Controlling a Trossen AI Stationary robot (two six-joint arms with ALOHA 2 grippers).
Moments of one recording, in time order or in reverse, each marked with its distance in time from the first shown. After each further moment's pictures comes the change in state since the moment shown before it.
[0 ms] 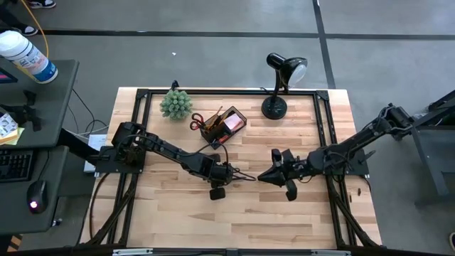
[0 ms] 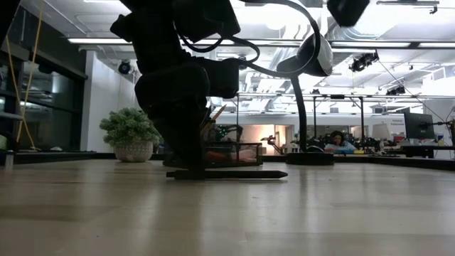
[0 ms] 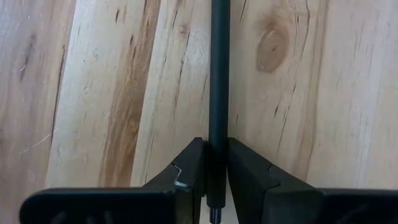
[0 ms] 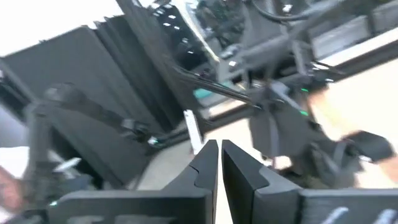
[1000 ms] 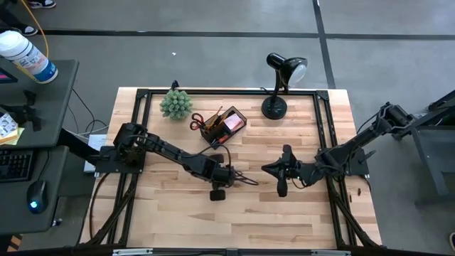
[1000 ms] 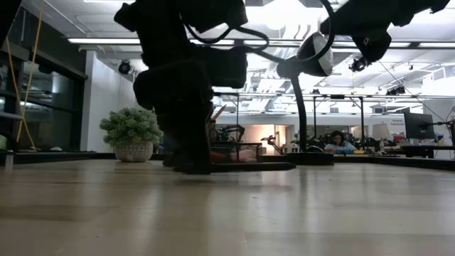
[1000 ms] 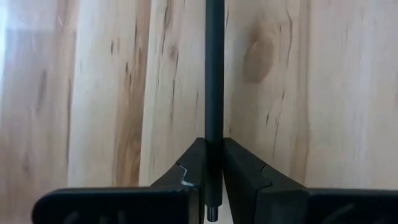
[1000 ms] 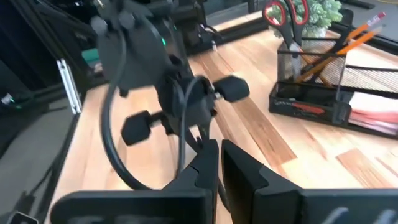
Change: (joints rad) left arm -0.003 0.000 0.076 -0.060 -0.067 0.113; right arm 0.085 0.000 0.000 -0.419 0.424 0.012
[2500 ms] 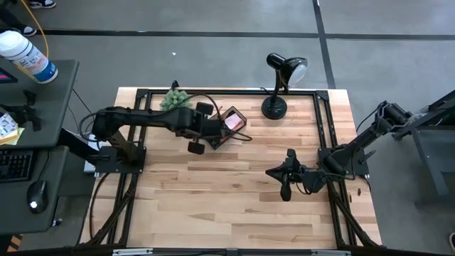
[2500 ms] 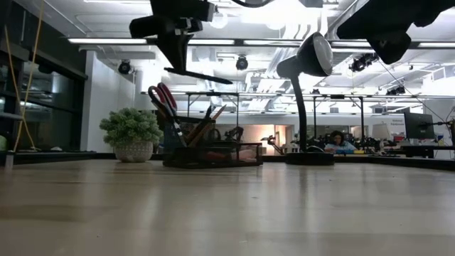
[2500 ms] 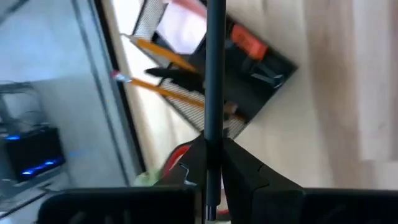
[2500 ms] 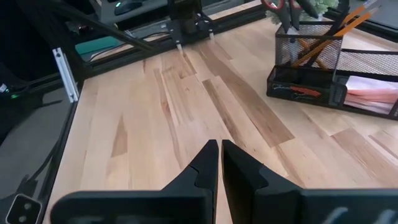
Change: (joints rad) left arm 0.260 -0.279 0.316 -0.737 -0.346 0.591; right arm 0.089 0.000 0.000 -0.099 0.081 0.098
